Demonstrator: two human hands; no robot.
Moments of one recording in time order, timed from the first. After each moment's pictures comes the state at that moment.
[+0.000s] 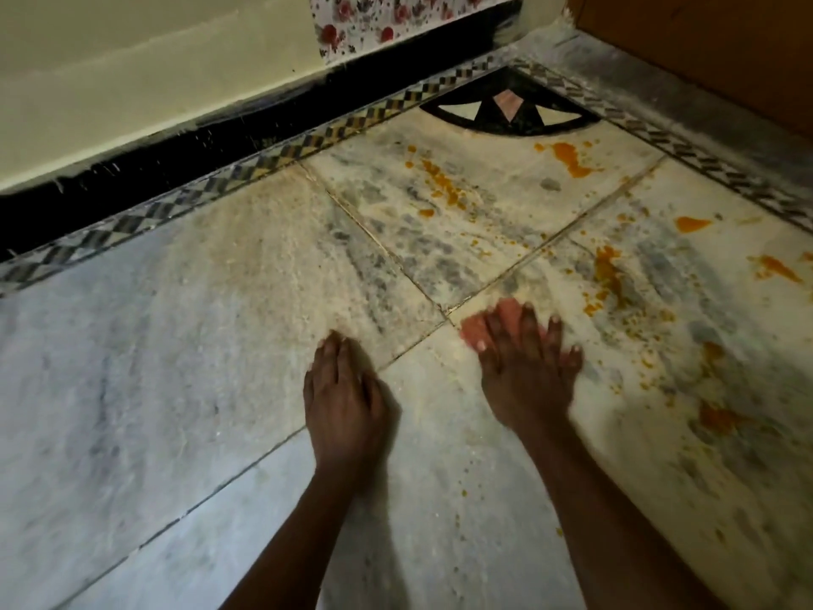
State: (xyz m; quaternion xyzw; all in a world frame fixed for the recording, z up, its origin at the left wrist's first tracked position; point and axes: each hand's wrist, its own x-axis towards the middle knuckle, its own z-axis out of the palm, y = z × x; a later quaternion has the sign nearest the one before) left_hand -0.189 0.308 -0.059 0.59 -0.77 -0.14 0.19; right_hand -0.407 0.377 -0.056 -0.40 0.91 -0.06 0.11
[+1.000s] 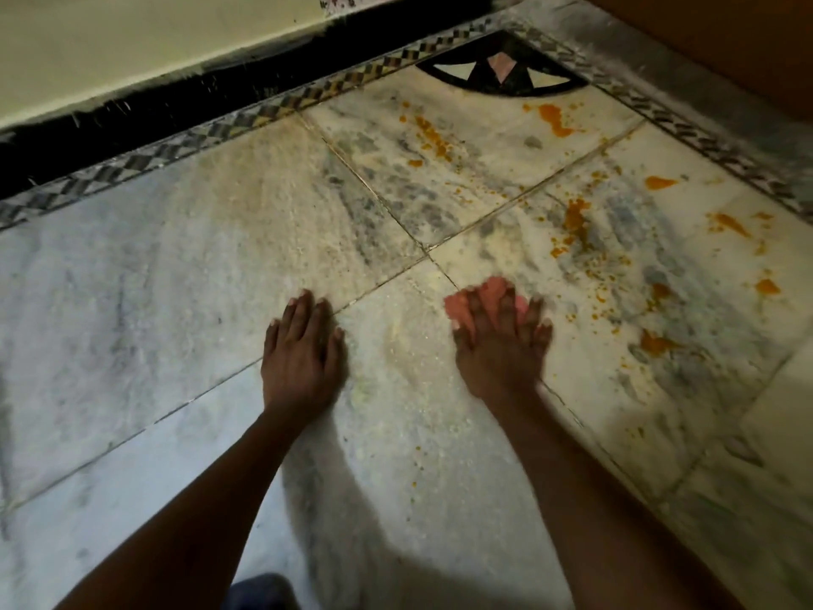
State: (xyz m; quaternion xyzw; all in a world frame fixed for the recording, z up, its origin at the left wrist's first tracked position) left_hand -0.128 0.349 -0.049 0.56 -0.81 -0.13 0.13; right_hand -0.377 0.450 -0.046 -0.45 0.88 -0.05 0.12
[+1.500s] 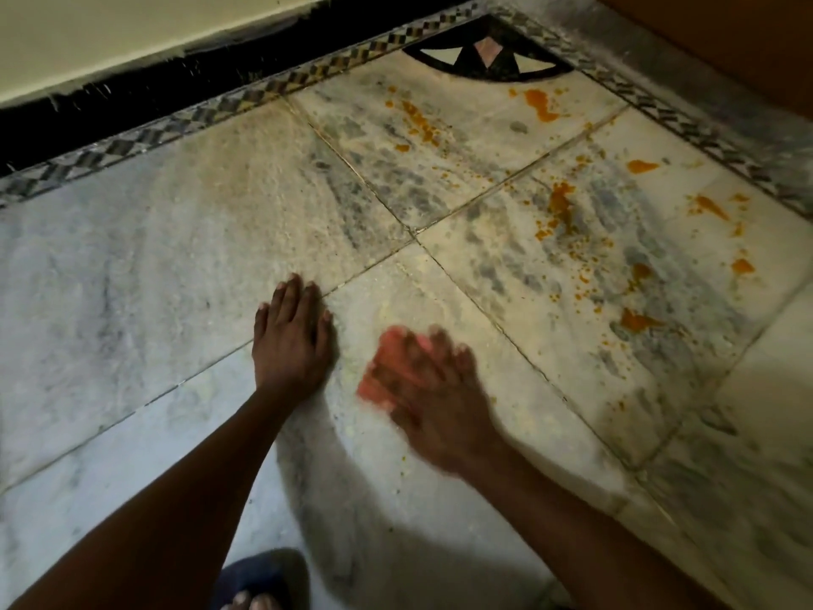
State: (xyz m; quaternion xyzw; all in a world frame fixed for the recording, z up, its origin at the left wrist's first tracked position) left_hand -0.128 0.350 -0.048 0.56 -0.81 -0.13 0.11; right_hand -0.310 0.522 -0.050 -0.69 0.71 -0.05 0.11
